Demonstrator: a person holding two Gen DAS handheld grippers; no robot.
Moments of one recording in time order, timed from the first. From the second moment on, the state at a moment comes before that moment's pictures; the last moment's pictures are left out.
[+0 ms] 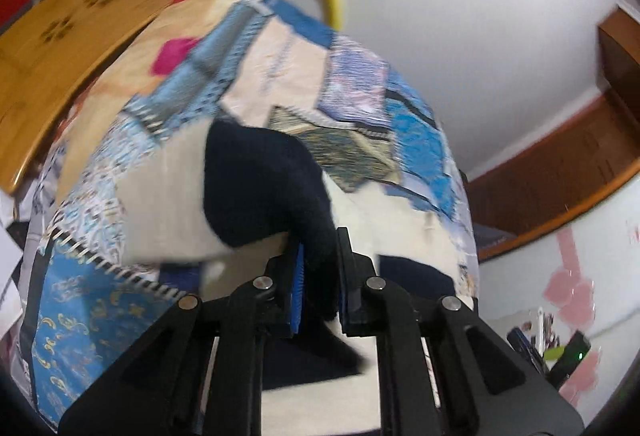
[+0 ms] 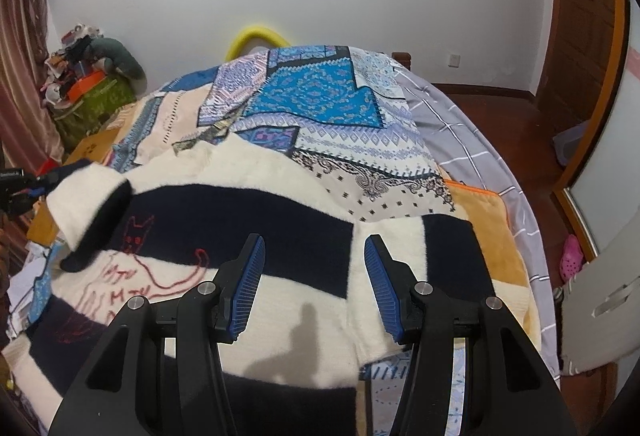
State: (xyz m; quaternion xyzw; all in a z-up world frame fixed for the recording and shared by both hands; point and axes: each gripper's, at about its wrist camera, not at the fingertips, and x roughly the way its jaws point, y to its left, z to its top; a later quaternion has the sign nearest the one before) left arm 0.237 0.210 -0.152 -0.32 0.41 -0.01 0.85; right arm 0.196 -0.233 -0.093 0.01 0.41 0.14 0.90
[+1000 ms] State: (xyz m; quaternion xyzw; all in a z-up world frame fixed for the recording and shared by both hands) left arm 0.235 0.057 -0.143 -0.11 0.47 -0.06 0.87; right arm 0.183 -0.170 -0.073 0.00 0.39 0.23 0.89
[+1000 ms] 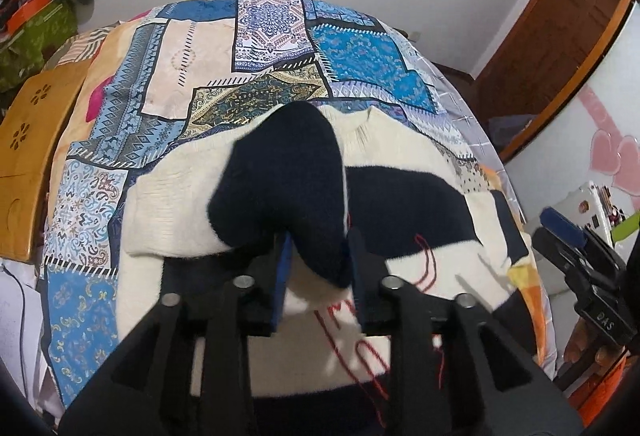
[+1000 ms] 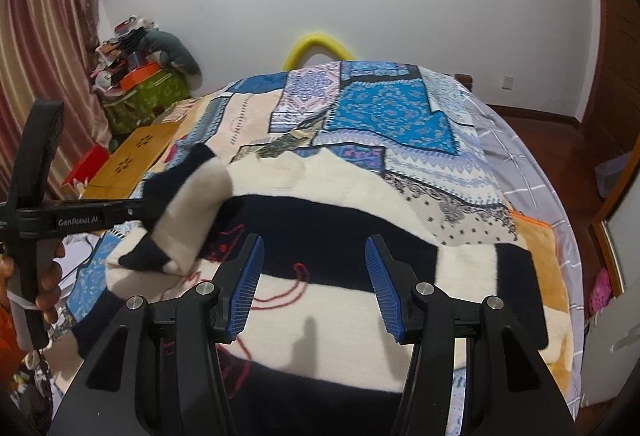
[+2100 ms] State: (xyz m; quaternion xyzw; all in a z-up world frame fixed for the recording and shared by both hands) left arm 0.189 0.174 -0.223 -0.10 0.52 0.06 0.85; right arm 0.214 -0.018 -0.132 -0.18 0.47 0.28 0.82
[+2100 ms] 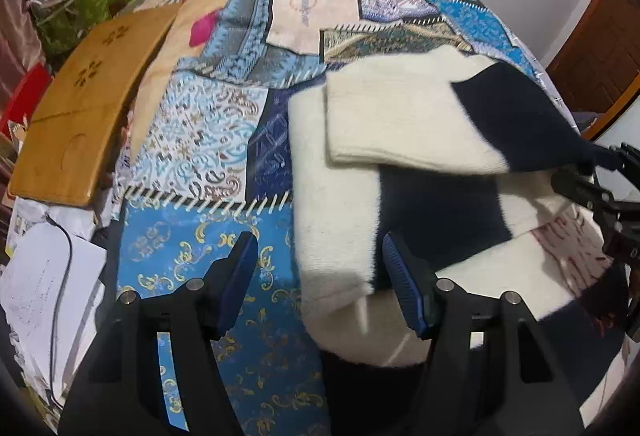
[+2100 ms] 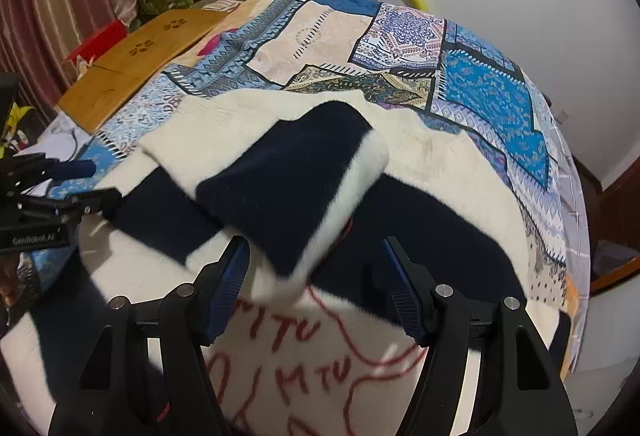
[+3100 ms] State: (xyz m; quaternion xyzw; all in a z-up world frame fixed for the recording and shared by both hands) left arm 0.193 0.168 -0.241 -0.08 0.53 0.07 0.84; right arm 0.237 -0.089 -0.113 -0.09 0.42 0.21 0.88
